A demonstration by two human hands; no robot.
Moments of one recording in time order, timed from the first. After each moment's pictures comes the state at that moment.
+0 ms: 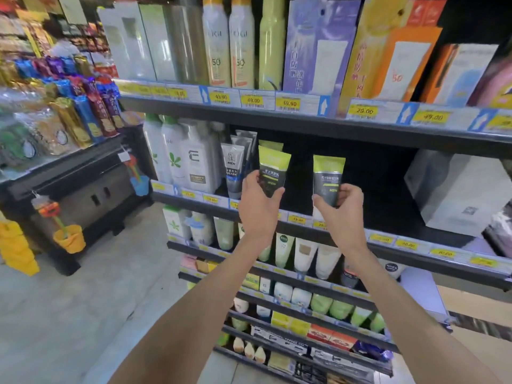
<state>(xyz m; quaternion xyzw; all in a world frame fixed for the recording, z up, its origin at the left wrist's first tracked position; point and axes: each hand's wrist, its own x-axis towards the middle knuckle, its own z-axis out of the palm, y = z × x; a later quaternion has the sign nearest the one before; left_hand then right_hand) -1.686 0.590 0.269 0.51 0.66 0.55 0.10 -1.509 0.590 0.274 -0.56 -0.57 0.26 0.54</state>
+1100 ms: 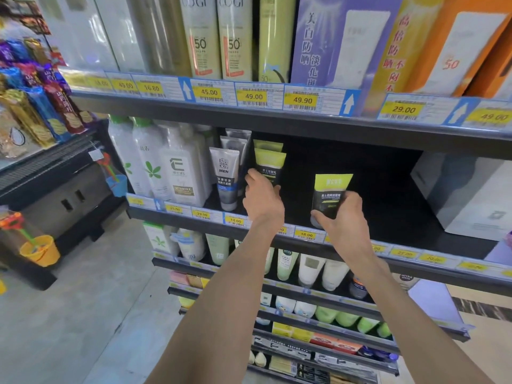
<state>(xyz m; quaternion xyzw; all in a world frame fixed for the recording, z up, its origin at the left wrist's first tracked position) -1.691 0.701 0.255 0.52 0.76 0.38 0.09 -1.522 0.649 0.242 -0.67 -0.61 0.14 0.40</state>
